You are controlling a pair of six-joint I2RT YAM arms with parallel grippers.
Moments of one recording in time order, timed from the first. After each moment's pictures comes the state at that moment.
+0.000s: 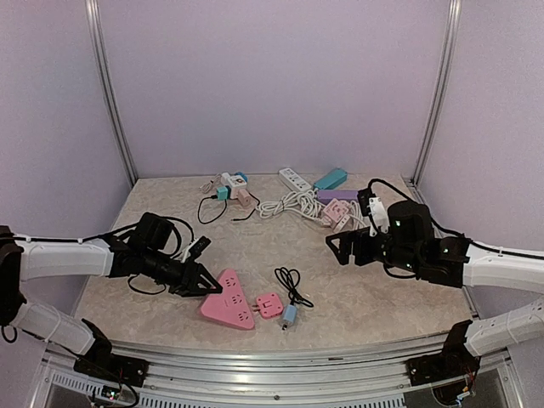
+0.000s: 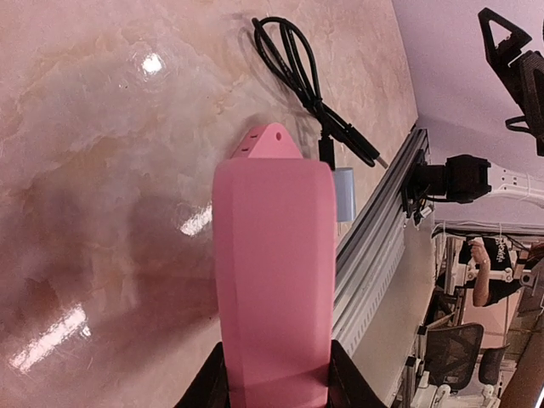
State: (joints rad) left arm -0.57 1.31 0.61 -0.18 0.73 -0.56; right arm 0.84 1.10 0.66 0.00 0.19 0.39
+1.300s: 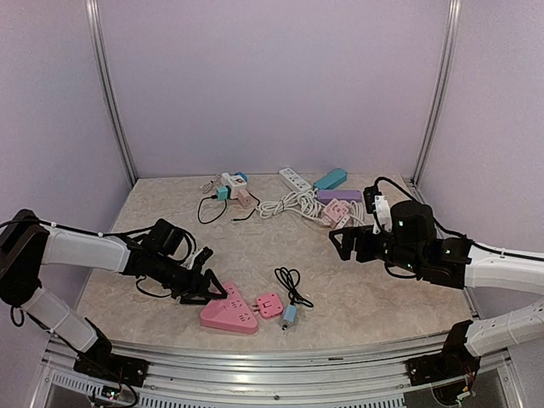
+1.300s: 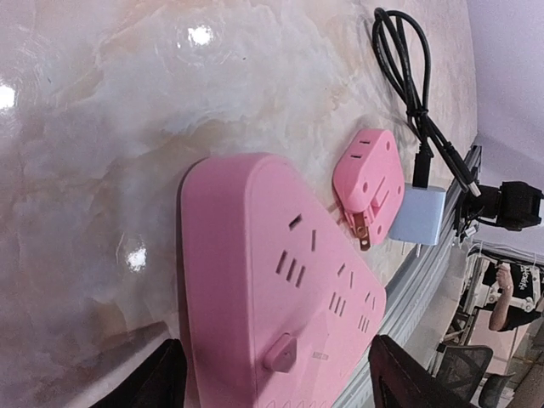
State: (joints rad) left arm -0.57 1.48 0.63 -0.18 0.65 -0.55; right arm 0.83 1.08 0.65 0.02 0.24 0.43
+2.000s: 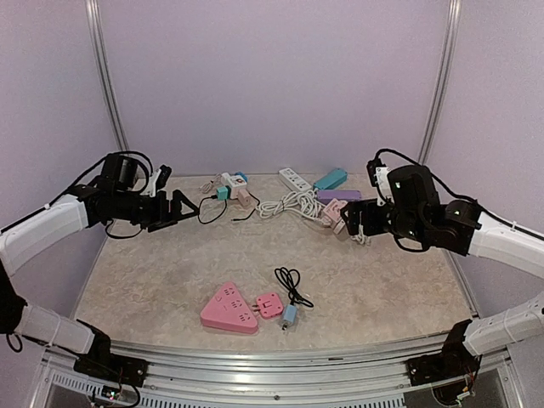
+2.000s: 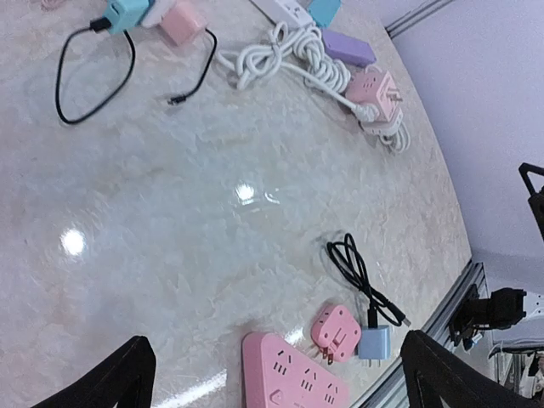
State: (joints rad) left arm -0.35 1.28 0.96 -0.44 0.47 -0.39; right arm 0.80 1.11 0.91 -0.31 0.36 0.36
